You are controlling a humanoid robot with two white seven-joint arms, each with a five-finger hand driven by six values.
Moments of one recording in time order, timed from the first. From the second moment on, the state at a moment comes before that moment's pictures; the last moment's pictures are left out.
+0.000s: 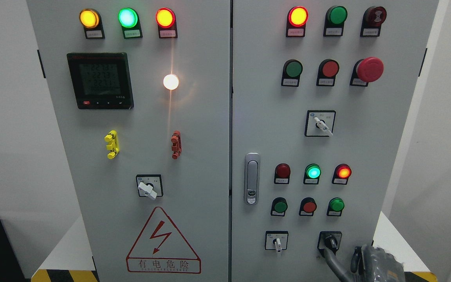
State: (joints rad) left arm 0.04 -0.10 -0.07 -0.08 0.08 -0.11 0.18; right arm -0.21 0.00 -0.03 -1.69 1.10 0.36 0.08
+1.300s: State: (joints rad) left arm 0.04 -0.10 -0.07 -0.08 0.08 -0.11 0.18; right arm 0.03 0.03 0.05 -1.90 0.83 0.36 0.00
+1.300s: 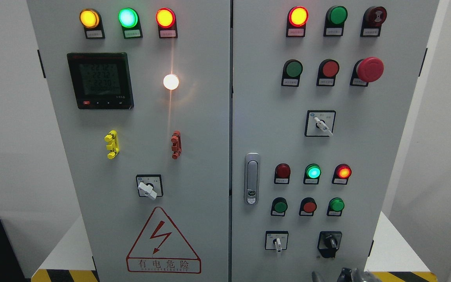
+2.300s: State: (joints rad) left arm 0.04 -0.10 -0.07 -0.08 0.08 -0.11 0.18; right arm 0.25 0.10 0.06 -2.03 0.12 0.02 -0.09
